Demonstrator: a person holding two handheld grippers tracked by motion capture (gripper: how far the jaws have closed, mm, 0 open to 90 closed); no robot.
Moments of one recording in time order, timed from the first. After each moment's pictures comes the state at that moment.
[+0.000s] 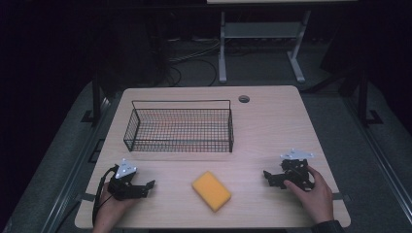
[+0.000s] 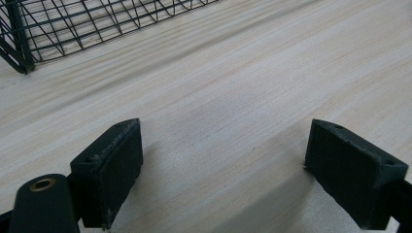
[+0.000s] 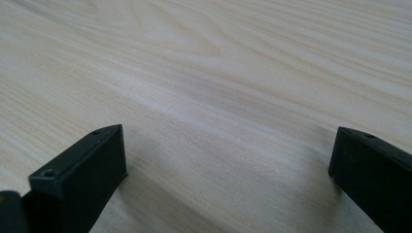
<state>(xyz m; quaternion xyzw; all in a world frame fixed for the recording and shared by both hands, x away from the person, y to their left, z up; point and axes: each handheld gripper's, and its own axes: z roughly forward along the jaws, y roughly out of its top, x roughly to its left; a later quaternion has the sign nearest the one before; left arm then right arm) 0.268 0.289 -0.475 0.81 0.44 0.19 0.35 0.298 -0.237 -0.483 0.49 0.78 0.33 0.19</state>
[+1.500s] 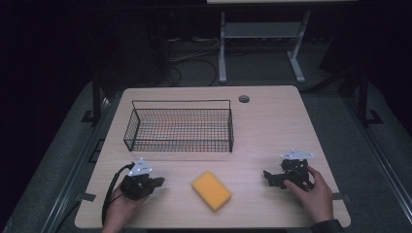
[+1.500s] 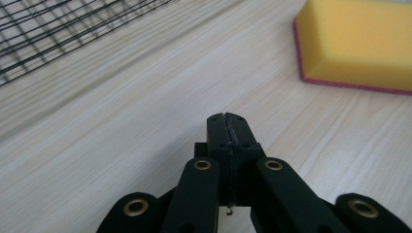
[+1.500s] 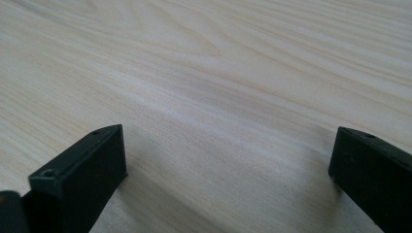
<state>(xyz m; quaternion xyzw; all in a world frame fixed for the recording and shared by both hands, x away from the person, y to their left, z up) 0.260 0.240 -0.443 0.85 0.36 0.11 0.36 0.298 -0.237 -0.483 0.49 0.78 0.33 0.19</state>
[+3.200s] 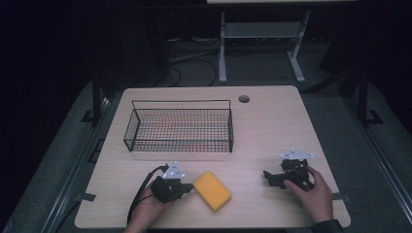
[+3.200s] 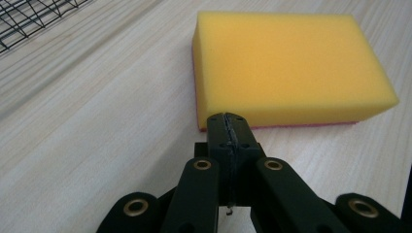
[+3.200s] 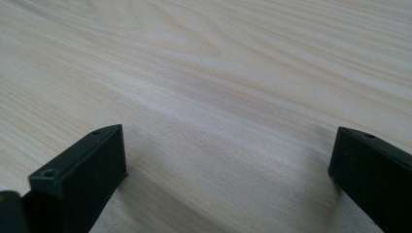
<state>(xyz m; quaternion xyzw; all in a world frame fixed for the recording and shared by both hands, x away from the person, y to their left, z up) 0.262 0.165 -0.451 0.89 0.29 0.05 0.36 0.298 -0.237 -0.484 0.49 0.78 0.33 0.19</state>
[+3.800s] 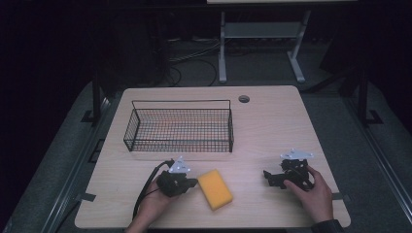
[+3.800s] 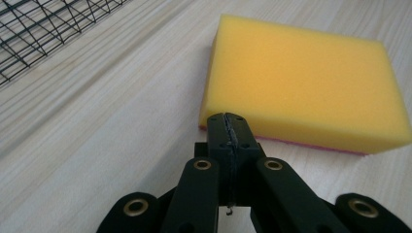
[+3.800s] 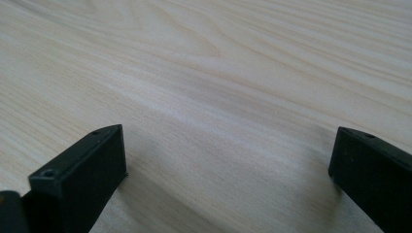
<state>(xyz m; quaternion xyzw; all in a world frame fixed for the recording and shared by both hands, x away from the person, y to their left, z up) 0.277 0.150 -0.450 0.89 0.28 0.06 0.36 0.298 -0.236 -0.483 0.49 0.78 0.33 0.19</state>
